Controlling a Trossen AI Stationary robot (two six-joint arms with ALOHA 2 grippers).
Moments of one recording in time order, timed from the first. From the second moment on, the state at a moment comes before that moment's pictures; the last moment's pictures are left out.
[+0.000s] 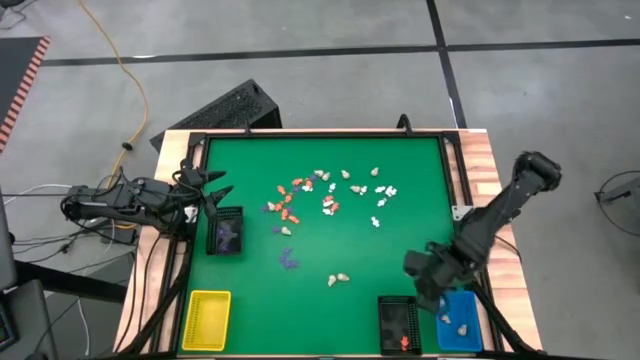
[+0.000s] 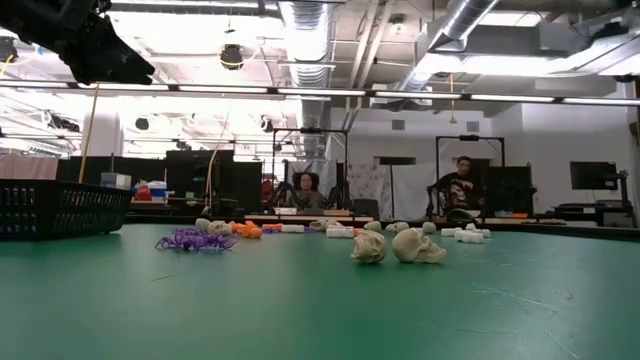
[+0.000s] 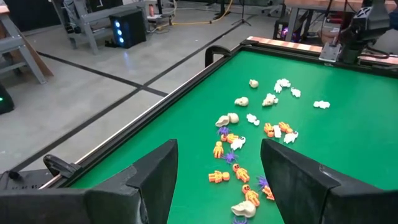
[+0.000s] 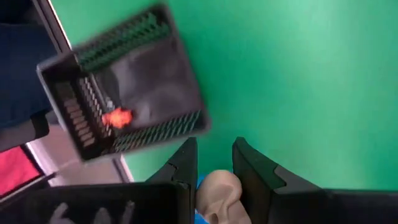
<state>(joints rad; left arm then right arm) -0.13 0.22 0.49 -0.51 -0.69 -0.14 0.78 1.26 1.00 -0.95 0.00 1.19</state>
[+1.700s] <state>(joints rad) -0.13 0.22 0.49 -0.51 -0.69 -0.14 1.11 1.26 1.00 -1.09 0.31 1.87</state>
